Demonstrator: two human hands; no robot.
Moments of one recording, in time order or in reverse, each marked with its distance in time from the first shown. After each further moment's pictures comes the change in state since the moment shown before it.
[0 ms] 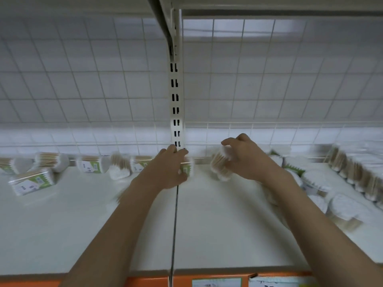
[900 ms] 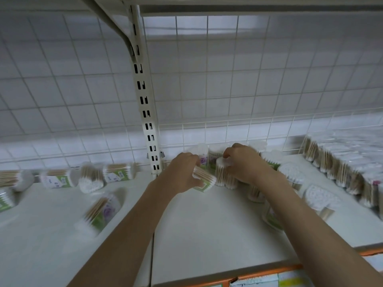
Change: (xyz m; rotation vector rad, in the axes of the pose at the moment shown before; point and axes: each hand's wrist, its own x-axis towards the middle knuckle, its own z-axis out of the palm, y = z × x) left_hand 0.045 0.067 0.030 -0.088 -0.061 0.152; right_hand -0.004 0.055 -0.001 -0.307 -0.025 0.120
